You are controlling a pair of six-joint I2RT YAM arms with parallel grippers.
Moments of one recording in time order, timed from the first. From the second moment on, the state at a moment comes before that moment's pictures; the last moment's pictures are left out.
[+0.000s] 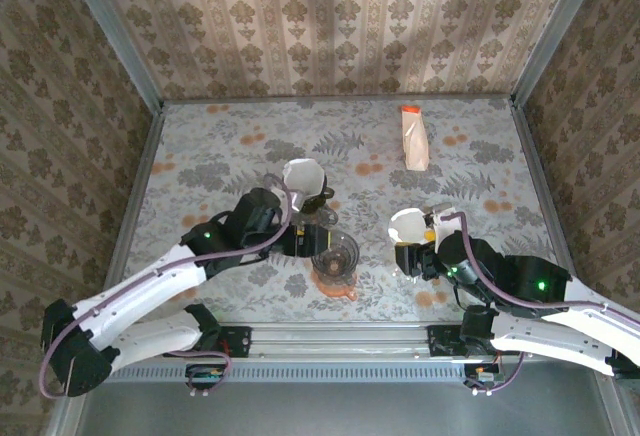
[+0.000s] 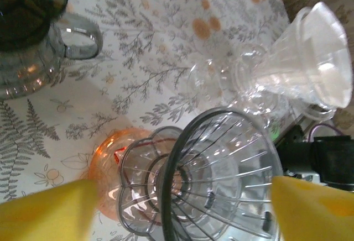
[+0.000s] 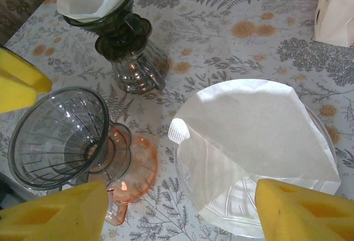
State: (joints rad) left arm -0.89 0.98 0.81 -0.50 0.26 -0.68; right arm 1.10 0.60 0.86 -0.93 0.47 0.61
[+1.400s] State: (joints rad) left arm -0.50 0.71 0.67 -0.43 0.21 -0.55; right arm 0.18 1.86 1.63 -0.70 0.10 0.37
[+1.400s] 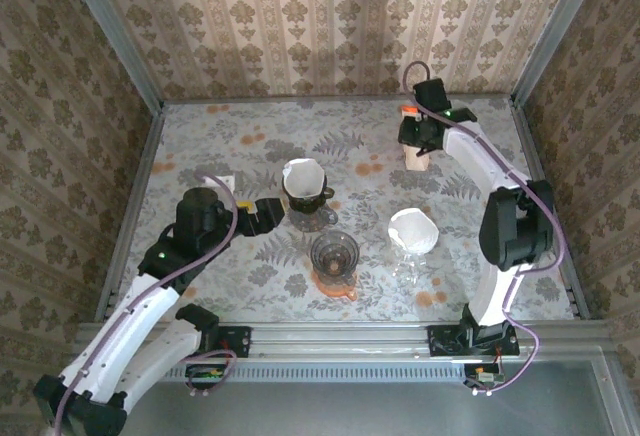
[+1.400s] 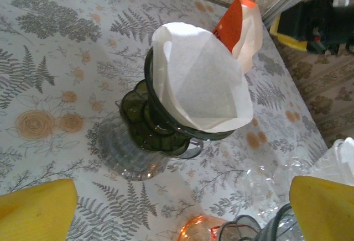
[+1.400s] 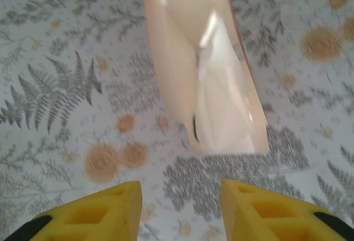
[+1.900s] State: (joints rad) left arm -0.40 0.74 0.61 -0.40 0.24 -0.54; right arm 0.18 2.07 1.84 -0.79 0.21 0.40
